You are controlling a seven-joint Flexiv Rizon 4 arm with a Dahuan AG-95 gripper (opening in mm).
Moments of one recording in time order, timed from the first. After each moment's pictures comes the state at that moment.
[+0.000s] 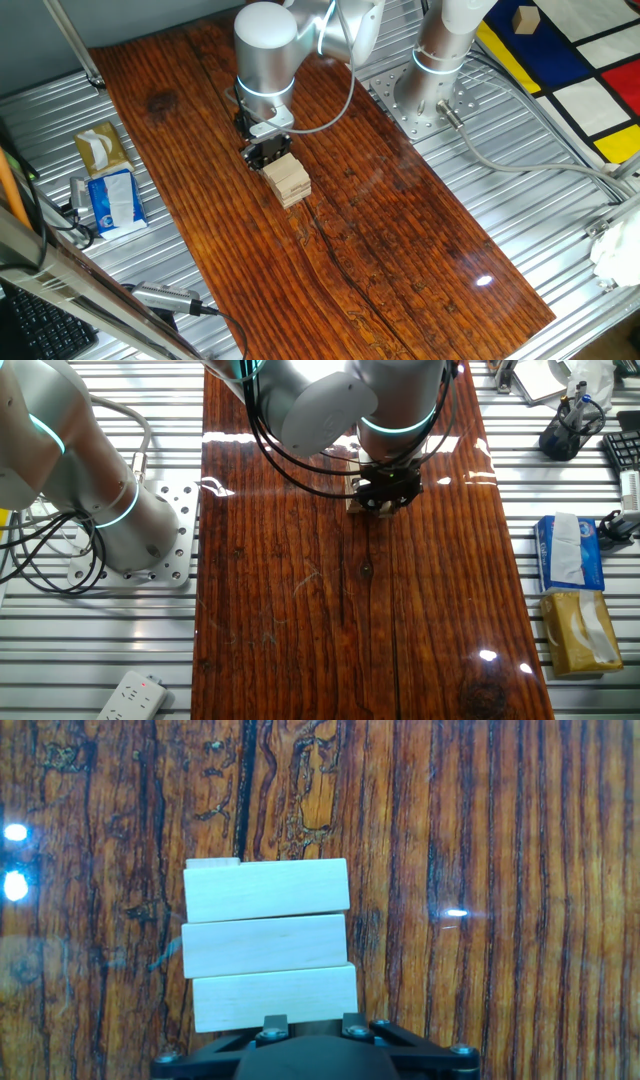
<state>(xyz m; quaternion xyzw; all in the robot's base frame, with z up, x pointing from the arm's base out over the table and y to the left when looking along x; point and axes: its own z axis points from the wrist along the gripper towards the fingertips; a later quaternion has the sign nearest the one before) 0.481 0.030 0.044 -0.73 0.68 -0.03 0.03</state>
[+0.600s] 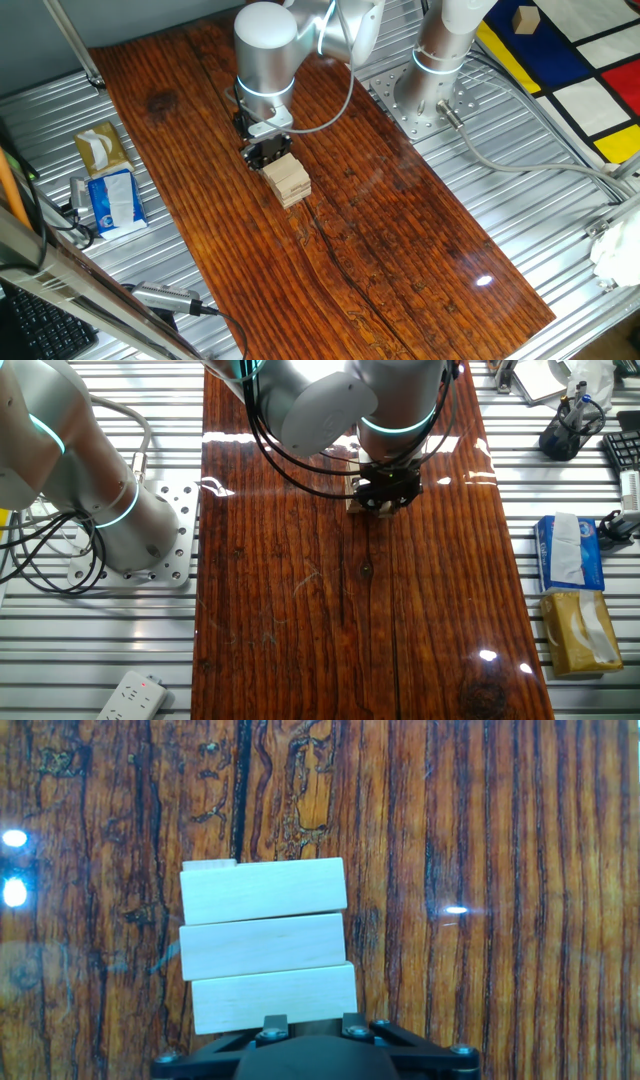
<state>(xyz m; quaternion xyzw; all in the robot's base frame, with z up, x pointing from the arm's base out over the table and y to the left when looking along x) 0.481 0.030 0.044 -0.73 0.68 -0.03 0.03</state>
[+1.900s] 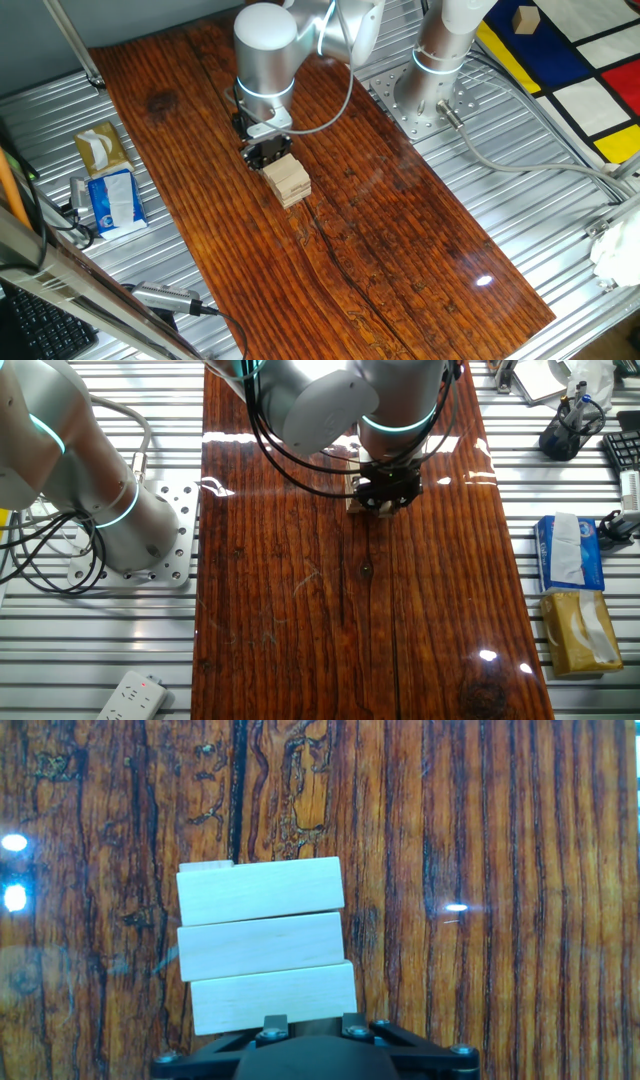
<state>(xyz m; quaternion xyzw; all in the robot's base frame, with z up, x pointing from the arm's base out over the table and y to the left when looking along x) 0.481 0.031 0.044 -0.72 0.69 -0.03 0.03</state>
